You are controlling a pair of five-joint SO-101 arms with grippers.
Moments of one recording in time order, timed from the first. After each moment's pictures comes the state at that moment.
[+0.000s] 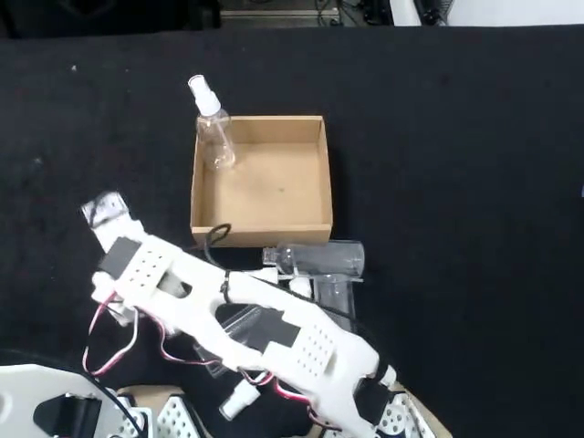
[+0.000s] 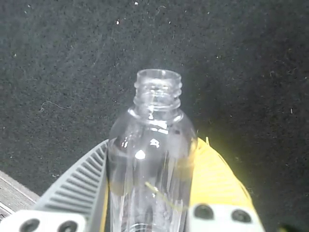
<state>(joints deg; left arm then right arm) -87.0 22.3 -17.7 75.8 -41.7 -63.2 38.9 -20.5 77.9 -32.7</state>
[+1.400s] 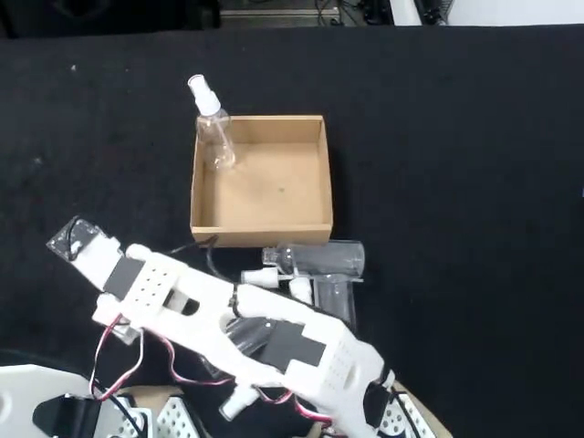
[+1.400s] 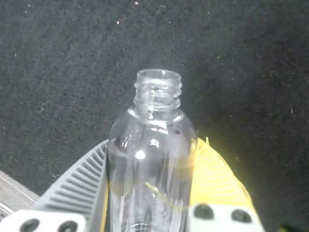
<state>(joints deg) -87.0 22.3 -17.7 75.8 -41.7 -66.5 29.7 -8.7 67.9 -14.2</state>
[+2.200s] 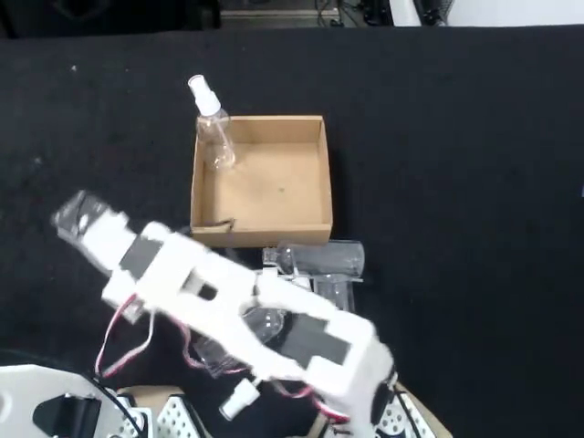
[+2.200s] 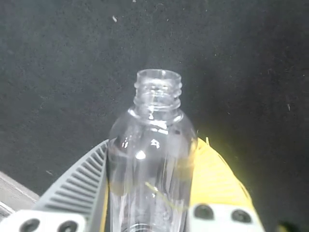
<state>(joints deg) -87.0 22.3 -17.7 77.8 -41.7 -62.4 23.4 -6.5 66.8 -10.2</state>
